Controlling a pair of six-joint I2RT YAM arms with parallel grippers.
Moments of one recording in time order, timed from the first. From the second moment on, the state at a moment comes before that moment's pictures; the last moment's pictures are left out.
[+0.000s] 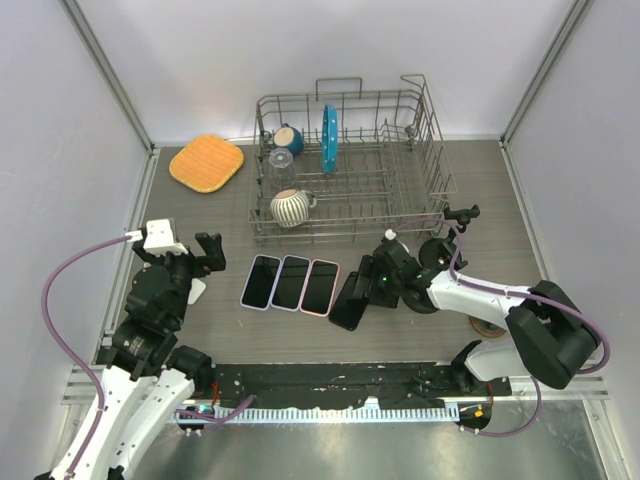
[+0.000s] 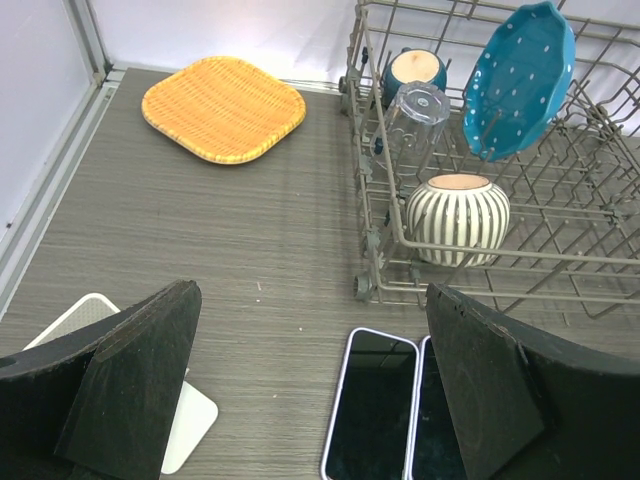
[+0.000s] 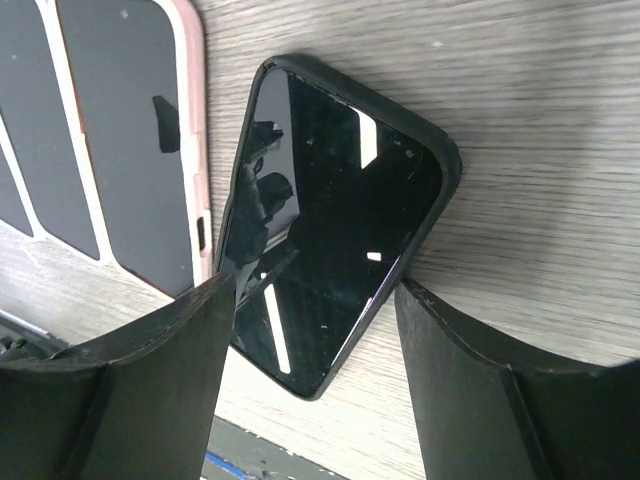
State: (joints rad) left arm -0.40 0.40 0.66 -0.35 -0.41 -0.19; right arm 0.69 1.34 0.59 -0.20 -0.05 0.91
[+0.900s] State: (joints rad) left arm -0.40 0.39 0.66 -0.35 -0.41 -0.19; right arm 0.72 1.51 0.73 -0.12 0.08 0.84
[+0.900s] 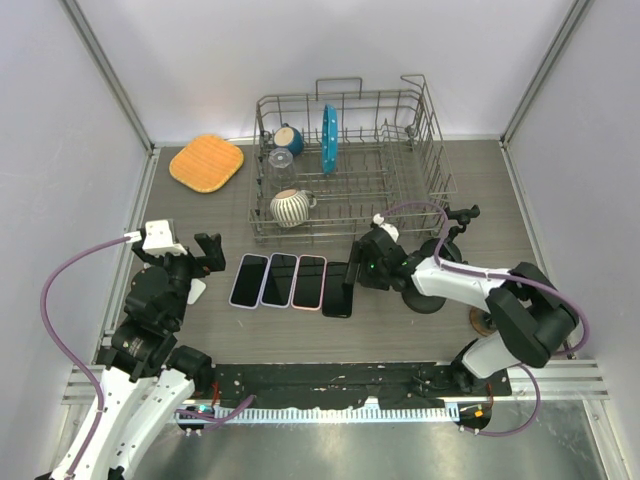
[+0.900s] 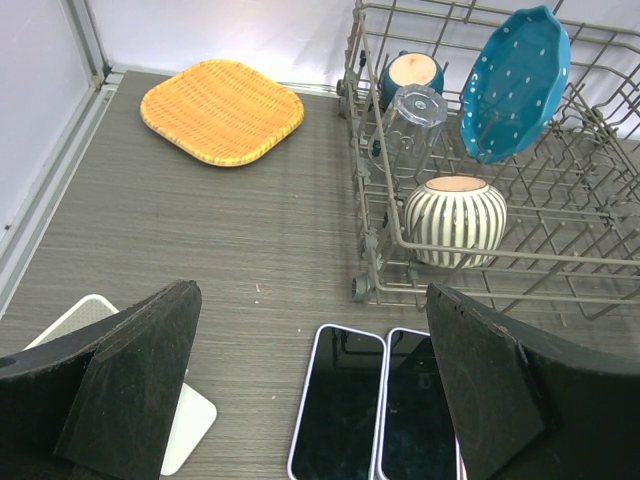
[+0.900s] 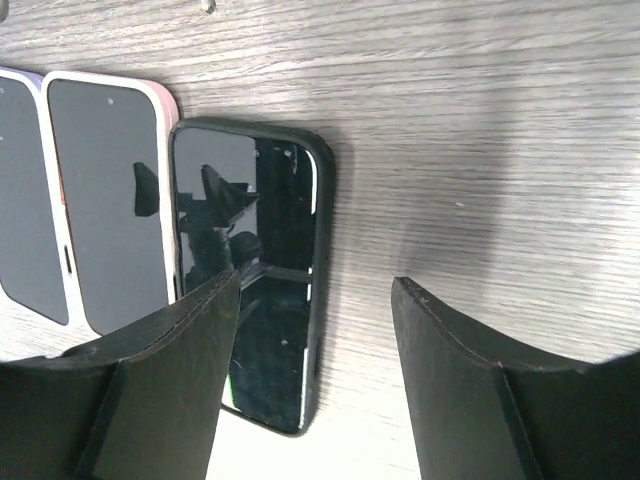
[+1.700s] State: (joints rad) left arm -0.40 0.39 0.66 -0.35 -0.41 -0.19; right arm 0.95 1.45 0.71 -0.26 0.03 0.76
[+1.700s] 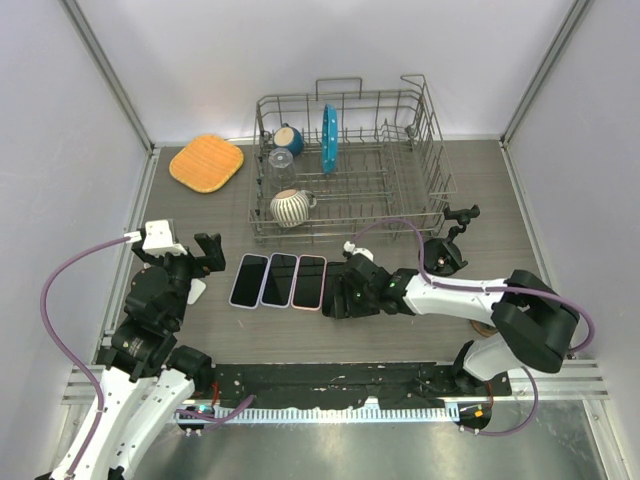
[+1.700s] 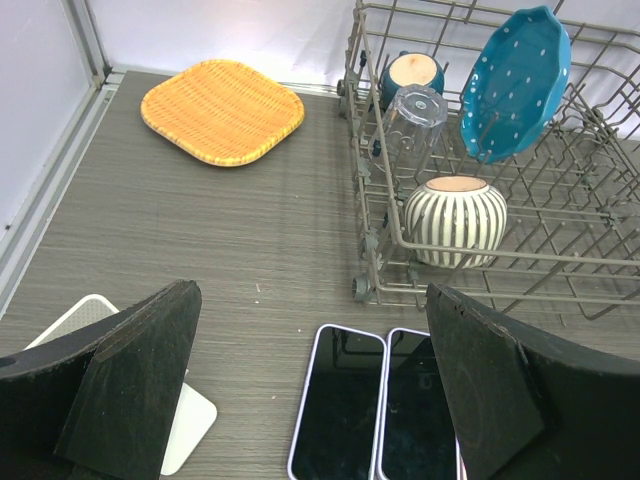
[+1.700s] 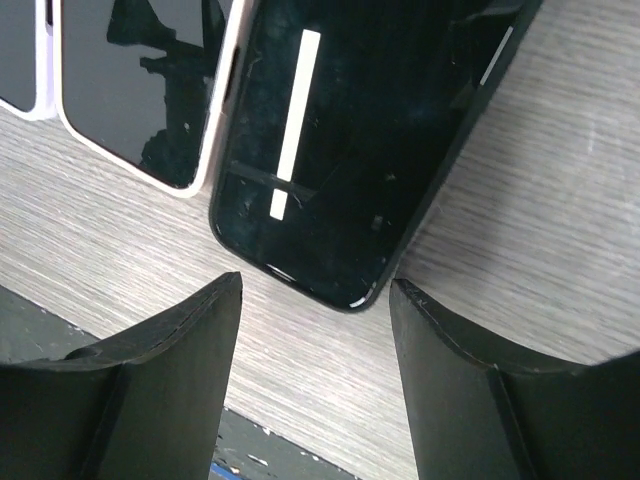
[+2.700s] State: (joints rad) left arm -0.37 0.28 0.65 -0.34 -0.46 -0.19; right arm 0.94 1.33 1.10 -0.43 0.51 0.45
